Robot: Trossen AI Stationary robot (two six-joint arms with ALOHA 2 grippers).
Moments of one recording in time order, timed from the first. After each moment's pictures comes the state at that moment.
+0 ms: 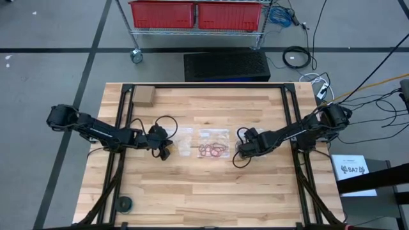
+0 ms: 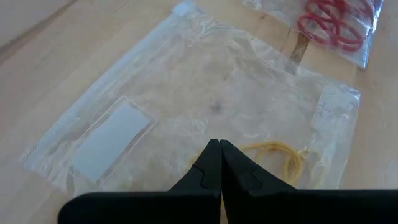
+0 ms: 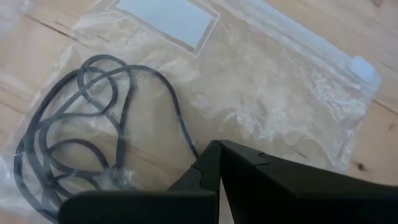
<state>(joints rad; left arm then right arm) -0.10 1.15 0.22 0.14 -0.29 -0.56 0.18 1.58 0.74 -0.72 0.34 1.28</state>
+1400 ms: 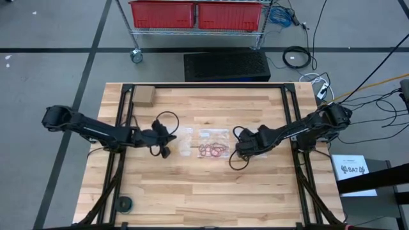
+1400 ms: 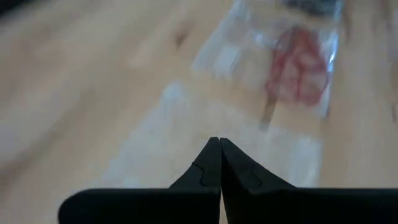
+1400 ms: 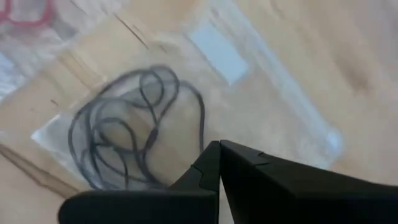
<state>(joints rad) -0.10 1.08 0.26 0.15 -0.34 -0.41 0.18 1.56 0.86 -0.86 0.34 1.02</state>
